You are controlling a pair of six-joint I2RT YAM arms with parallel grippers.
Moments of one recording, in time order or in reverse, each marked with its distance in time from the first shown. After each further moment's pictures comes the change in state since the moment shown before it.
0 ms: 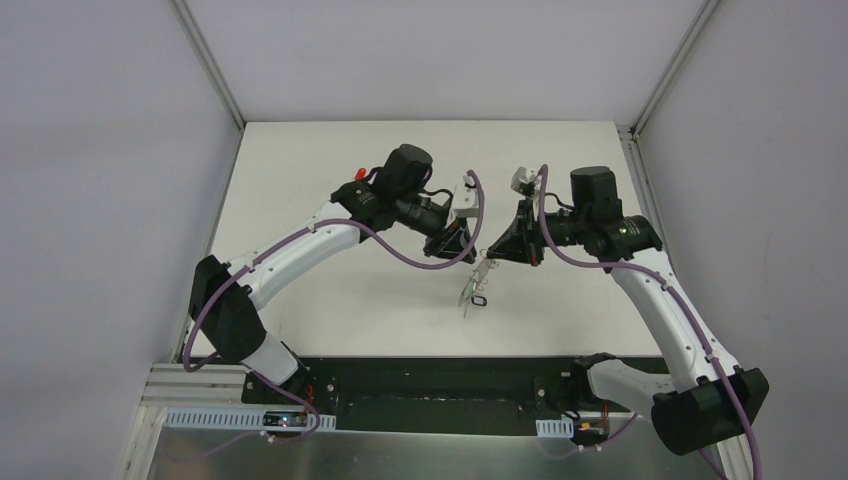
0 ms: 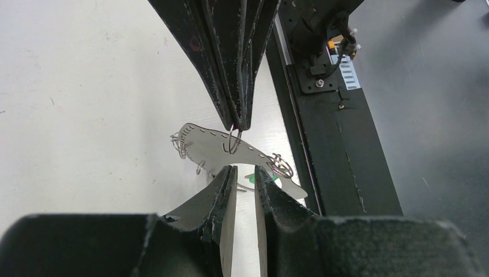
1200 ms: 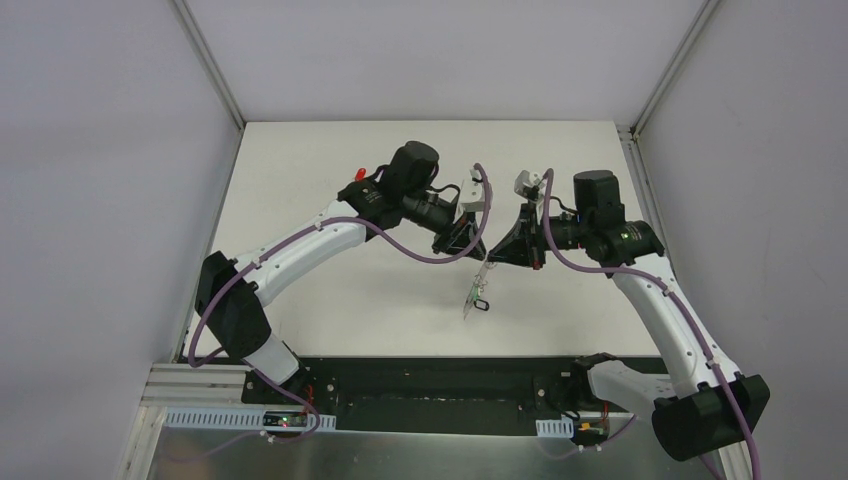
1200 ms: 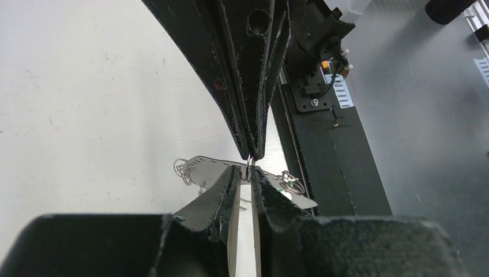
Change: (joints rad) left arm -0.019 0.033 0.038 0.070 0.015 -0.079; right arm -0.016 -0.028 -0.034 0.021 -0.042 0.005
